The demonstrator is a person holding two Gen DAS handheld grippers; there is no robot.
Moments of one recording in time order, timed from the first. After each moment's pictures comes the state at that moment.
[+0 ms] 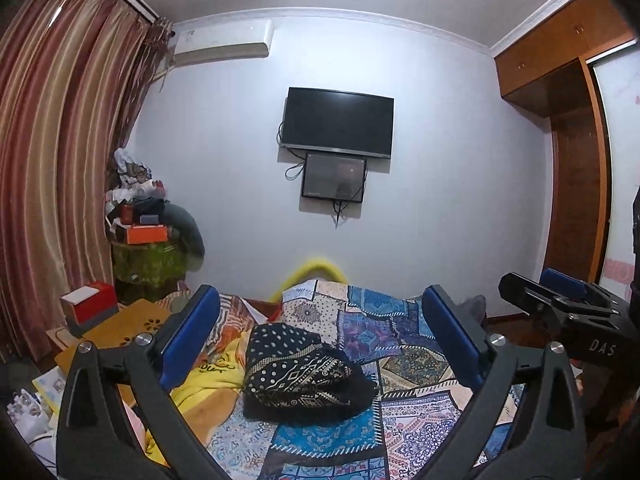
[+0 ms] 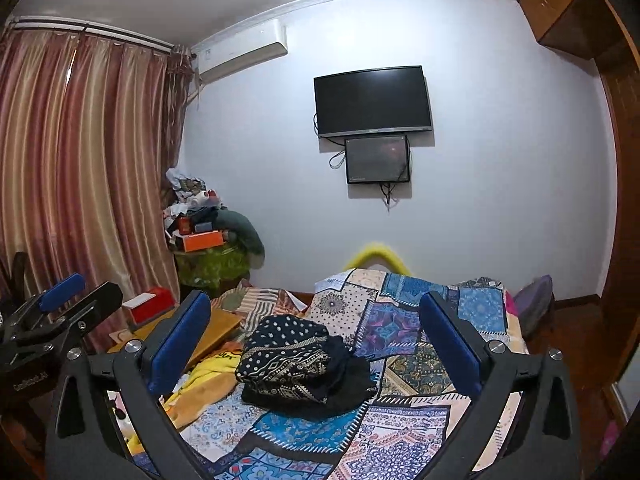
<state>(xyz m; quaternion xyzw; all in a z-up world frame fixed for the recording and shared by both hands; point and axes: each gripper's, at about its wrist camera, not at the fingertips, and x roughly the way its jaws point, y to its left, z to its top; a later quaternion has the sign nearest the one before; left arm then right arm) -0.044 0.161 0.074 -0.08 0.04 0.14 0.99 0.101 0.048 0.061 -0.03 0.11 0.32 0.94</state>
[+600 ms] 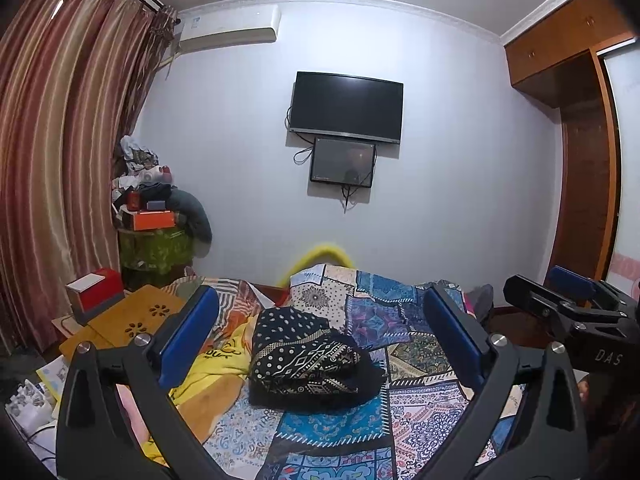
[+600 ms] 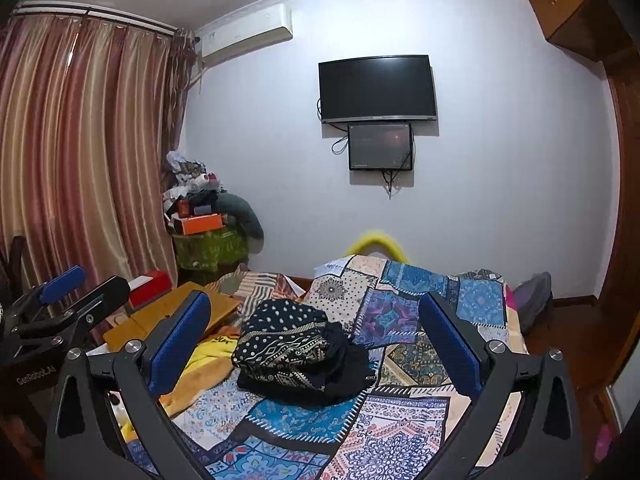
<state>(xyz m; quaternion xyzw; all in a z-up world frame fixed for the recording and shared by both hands) -0.035 0.163 0.063 -0.08 0.07 0.15 0.98 0.096 0.048 0.053 -0.05 0.13 0.32 0.94</state>
